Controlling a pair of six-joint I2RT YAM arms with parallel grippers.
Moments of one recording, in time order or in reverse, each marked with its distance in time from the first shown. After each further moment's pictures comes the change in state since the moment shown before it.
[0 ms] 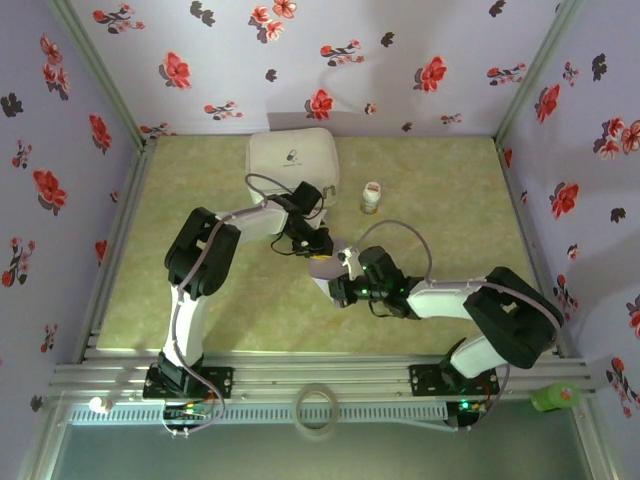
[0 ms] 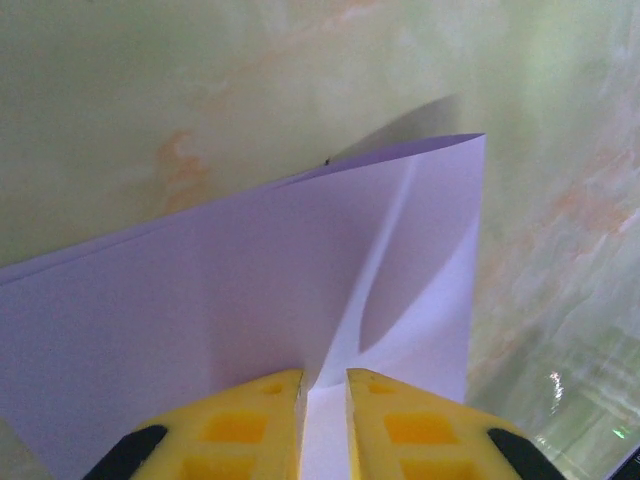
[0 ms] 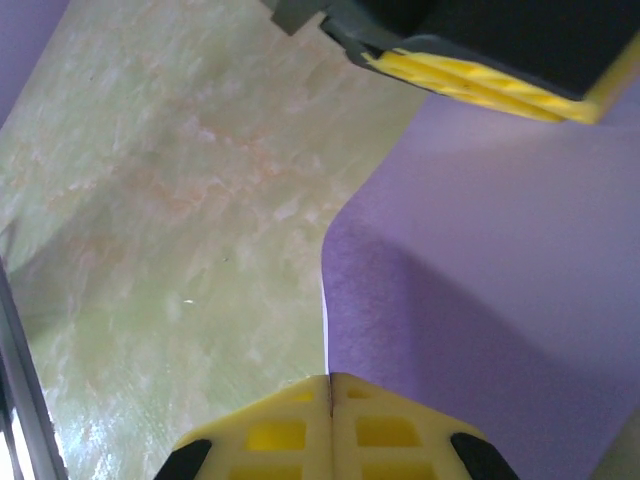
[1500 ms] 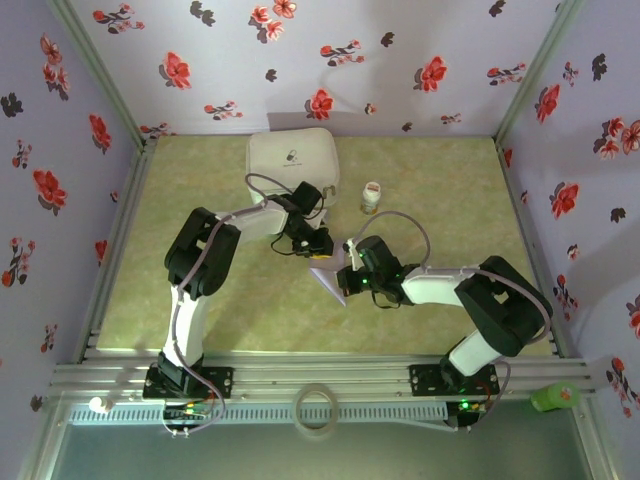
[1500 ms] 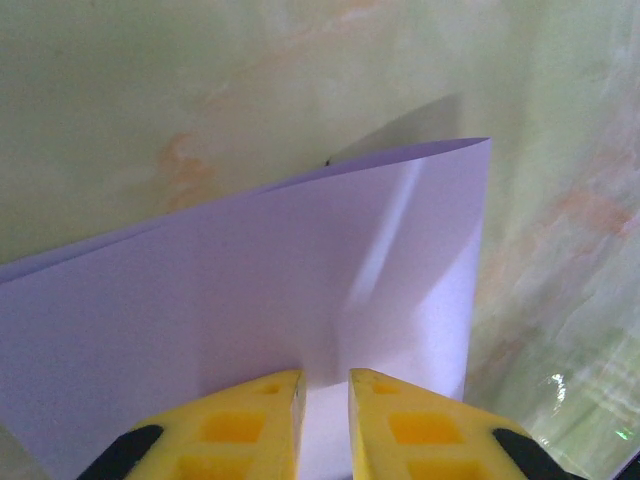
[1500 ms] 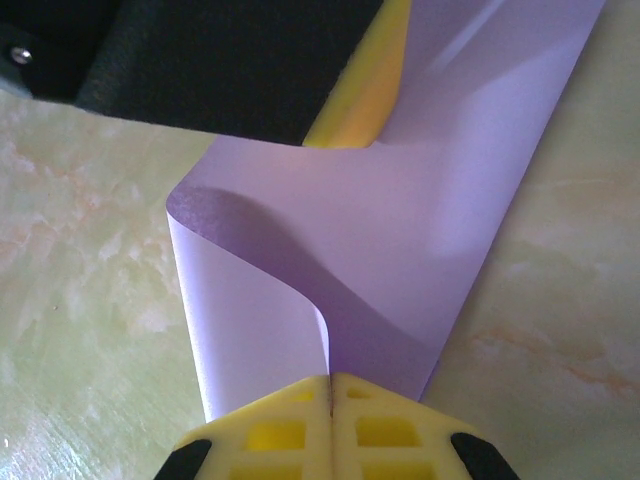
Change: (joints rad) left arm 0.000 0.000 0.000 0.000 -0.004 0.002; right arm -0.064 0.080 0.109 -0.183 0.116 -0.037
